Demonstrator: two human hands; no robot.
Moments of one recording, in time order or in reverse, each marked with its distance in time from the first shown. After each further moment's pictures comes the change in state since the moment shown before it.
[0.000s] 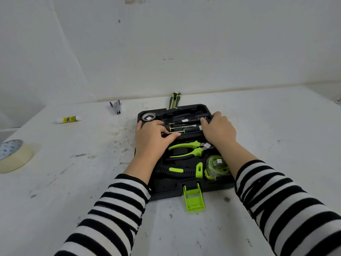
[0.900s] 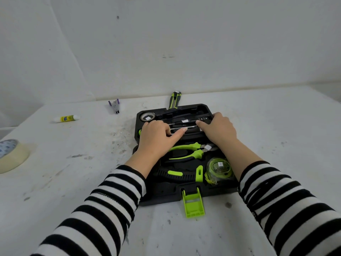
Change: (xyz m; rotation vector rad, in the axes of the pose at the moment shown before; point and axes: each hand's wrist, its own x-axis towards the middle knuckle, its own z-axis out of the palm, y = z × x) left_hand 0.011 0.009 0.007 -0.009 -0.058 0.075; right_hand 0.012 0.001 0.004 0.105 -0.081 0.064
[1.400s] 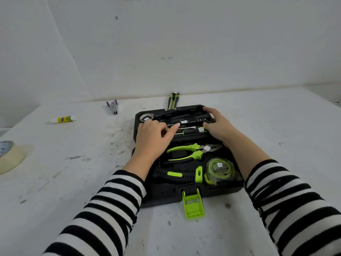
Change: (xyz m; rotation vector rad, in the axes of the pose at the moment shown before) left_hand 0.001 -0.013 0.003 -0.020 0.066 0.048; right_hand -0.002 0.003 -0.015 0.423 -0.195 -0.093
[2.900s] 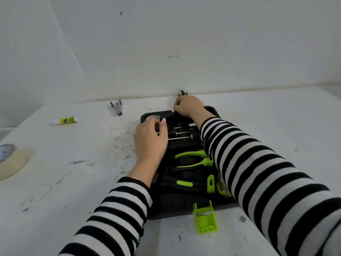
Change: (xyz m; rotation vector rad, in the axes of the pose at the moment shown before) left_hand 0.006 -0.010 -0.001 -0.220 0.154 -0.356; right_hand 0.111 -0.067 0.081 -0.664 -0.102 -0.152
